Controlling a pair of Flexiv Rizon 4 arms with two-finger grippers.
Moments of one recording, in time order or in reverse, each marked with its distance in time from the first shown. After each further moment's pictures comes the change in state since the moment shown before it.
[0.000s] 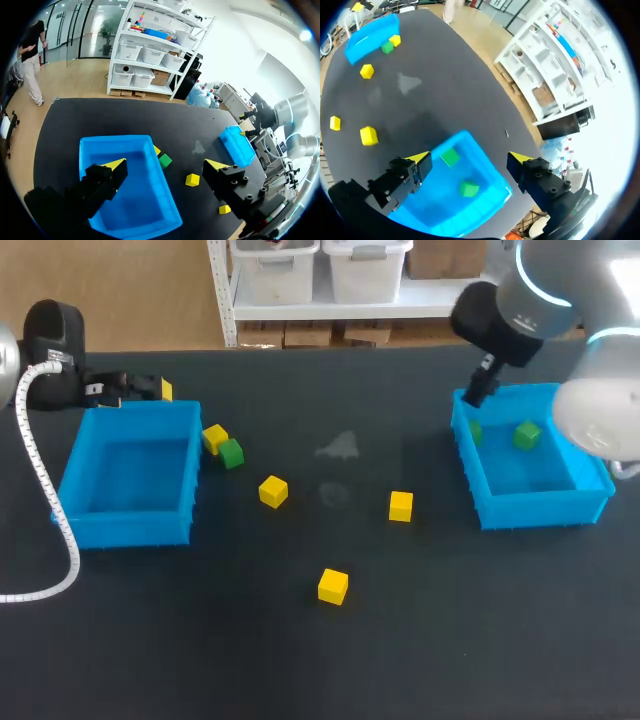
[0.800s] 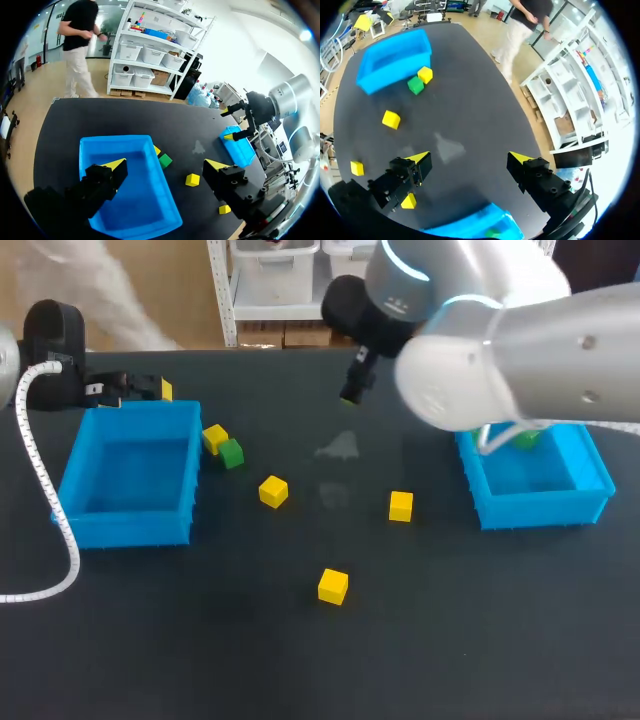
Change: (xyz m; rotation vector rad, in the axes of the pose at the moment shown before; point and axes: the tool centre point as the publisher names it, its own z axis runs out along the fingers) left arm 0.000 0.000 0.000 0.000 0.000 0.000; right arm -0.150 0.091 0.014 -0.166 -0.093 -0.127
